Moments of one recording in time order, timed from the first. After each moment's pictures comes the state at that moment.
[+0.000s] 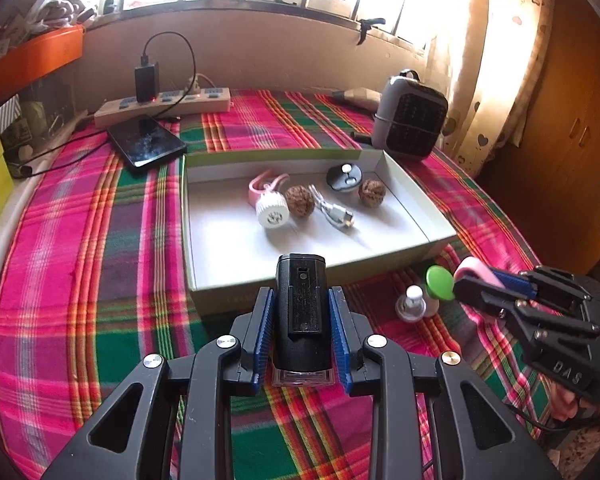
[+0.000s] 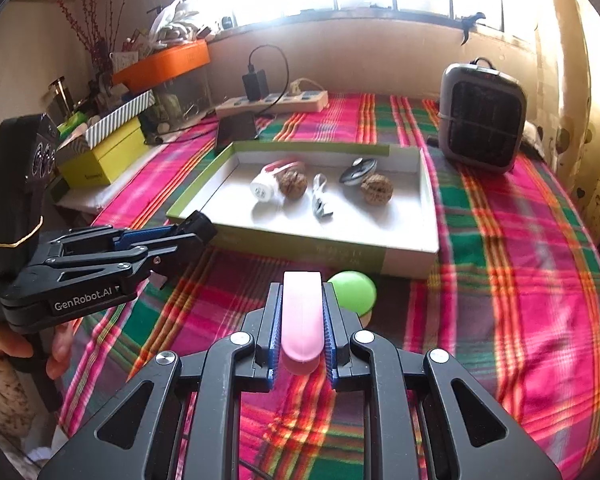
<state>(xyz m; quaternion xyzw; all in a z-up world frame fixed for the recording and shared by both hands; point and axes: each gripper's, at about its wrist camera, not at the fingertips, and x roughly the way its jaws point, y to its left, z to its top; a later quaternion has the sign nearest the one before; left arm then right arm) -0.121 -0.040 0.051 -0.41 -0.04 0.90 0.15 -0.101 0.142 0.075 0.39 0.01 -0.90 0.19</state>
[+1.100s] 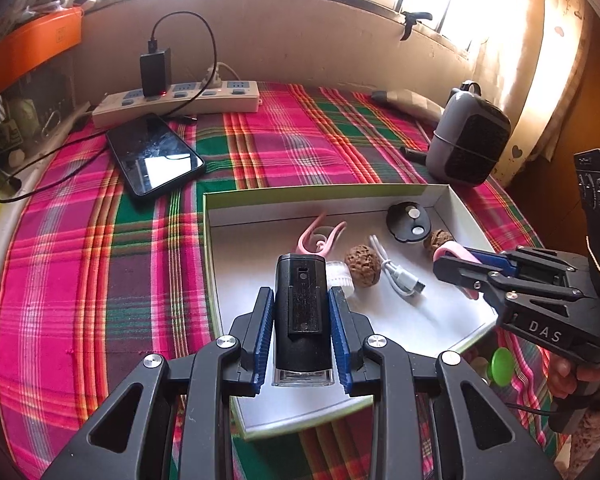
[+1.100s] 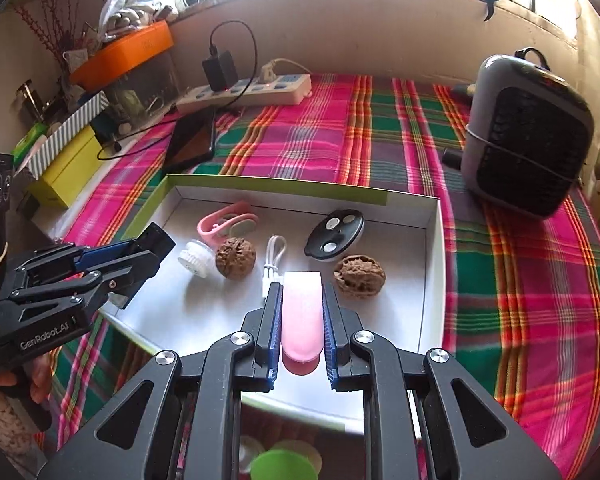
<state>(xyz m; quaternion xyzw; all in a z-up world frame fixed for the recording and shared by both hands) -0.210 -0.053 0.039 -0.44 -0.05 0.89 0.11 -0.229 0.130 0.058 0.46 0.02 -0.87 0.19</state>
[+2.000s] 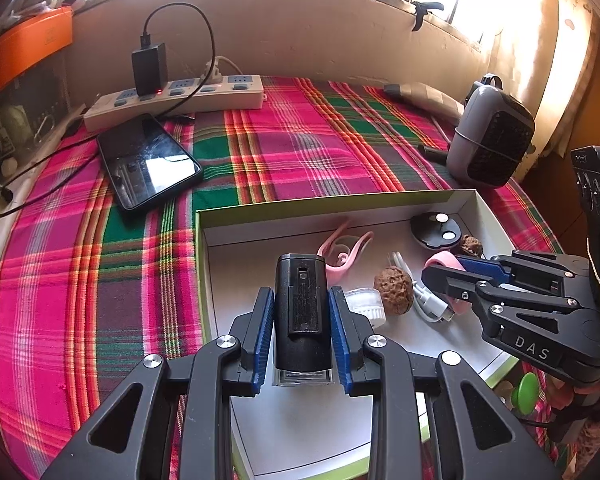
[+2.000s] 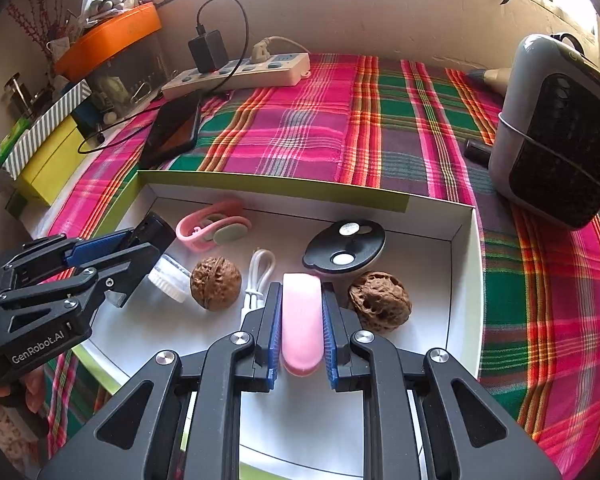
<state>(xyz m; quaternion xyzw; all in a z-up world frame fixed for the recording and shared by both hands) -0.239 -0.047 0.026 -0.45 -0.04 0.89 0.10 -0.260 0.120 0.038 0.48 0.02 -0.86 0.19</state>
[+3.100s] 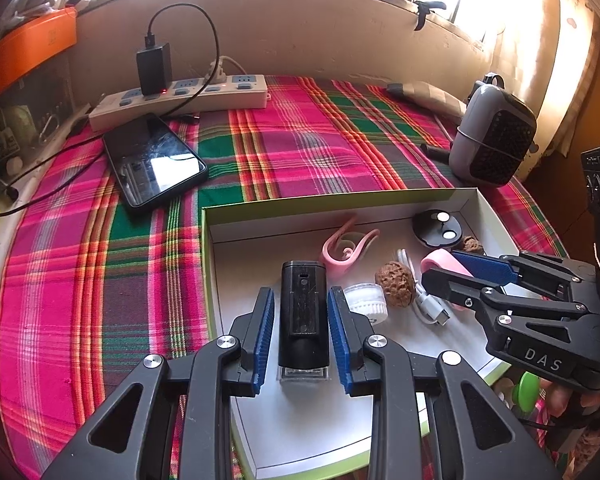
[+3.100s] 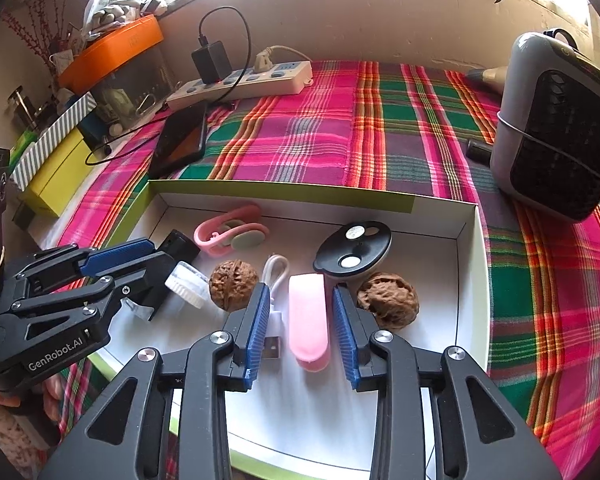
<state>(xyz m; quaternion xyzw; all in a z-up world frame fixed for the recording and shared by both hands) -0.236 -0.051 0.026 -0.44 -0.04 0.89 0.09 -0.253 0.120 0.042 0.46 0.00 -0.86 0.20</state>
